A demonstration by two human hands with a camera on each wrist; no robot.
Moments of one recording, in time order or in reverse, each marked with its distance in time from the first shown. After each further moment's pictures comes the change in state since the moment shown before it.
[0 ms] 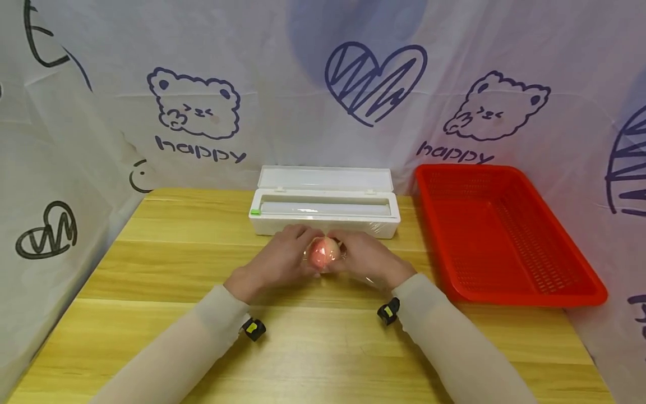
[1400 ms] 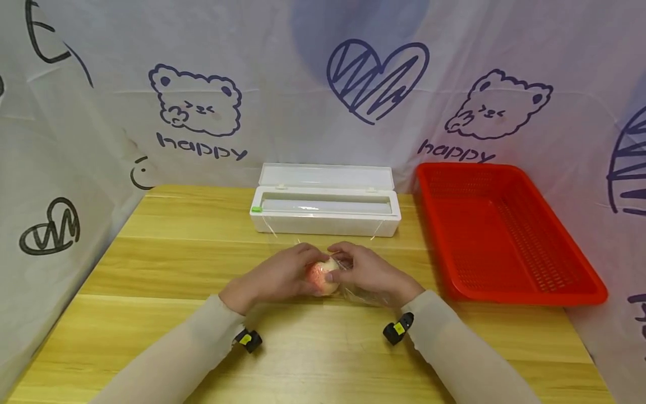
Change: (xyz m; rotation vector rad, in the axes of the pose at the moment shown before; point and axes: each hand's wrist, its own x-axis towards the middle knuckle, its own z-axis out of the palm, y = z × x) left_hand -0.024 0.018 -0.004 -0.226 -0.183 0.049; right_hand -0.030 0.001 0.011 0.381 -0.126 0.114
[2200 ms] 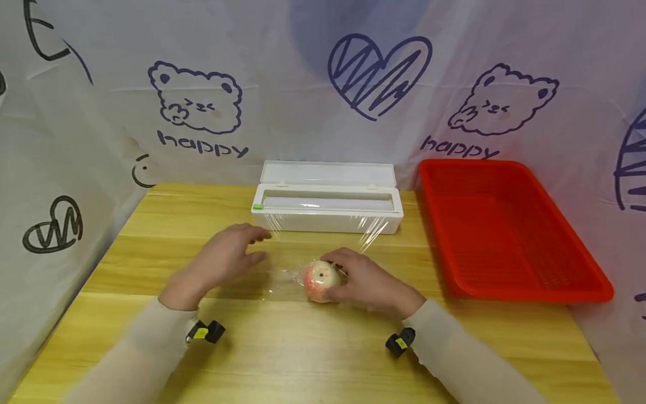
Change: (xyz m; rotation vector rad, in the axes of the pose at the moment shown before) left_hand -0.057 -0.029 -0.058 0.064 0.104 -0.241; right_hand -0.012 -0.012 0.020 -0.308 0.049 -0.231
